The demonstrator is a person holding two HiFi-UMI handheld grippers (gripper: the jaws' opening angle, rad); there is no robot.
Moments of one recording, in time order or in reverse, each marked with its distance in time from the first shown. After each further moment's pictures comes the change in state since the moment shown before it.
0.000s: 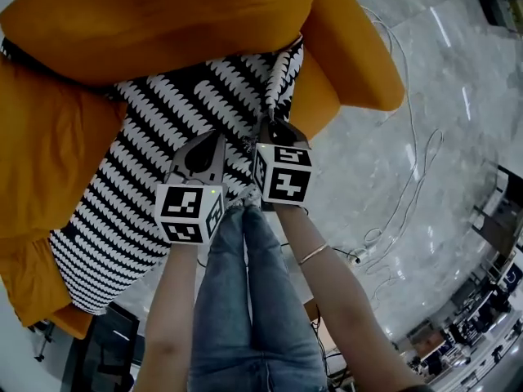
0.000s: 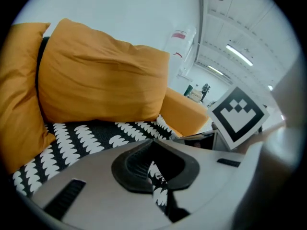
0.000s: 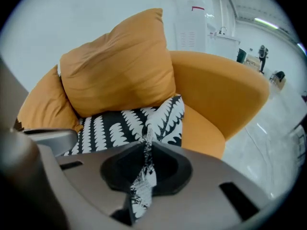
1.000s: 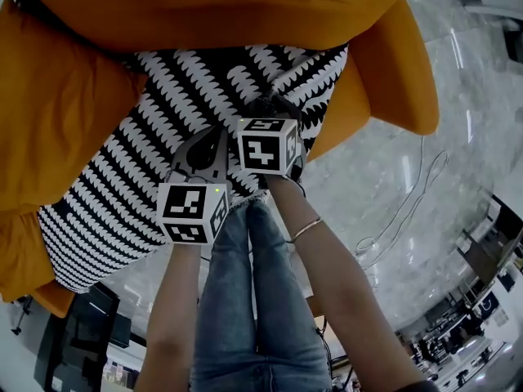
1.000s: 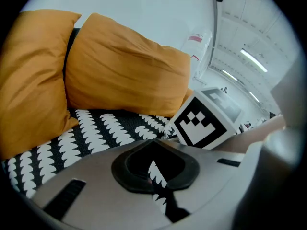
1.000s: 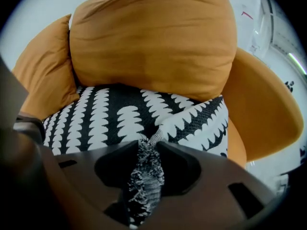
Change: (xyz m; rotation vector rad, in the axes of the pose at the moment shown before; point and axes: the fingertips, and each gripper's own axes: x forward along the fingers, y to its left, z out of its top) left arm -0.025 0.091 -0.015 -0.115 -0.015 0.119; right arm 0.091 0.097 0.003 -0.325 0.144 -0.034
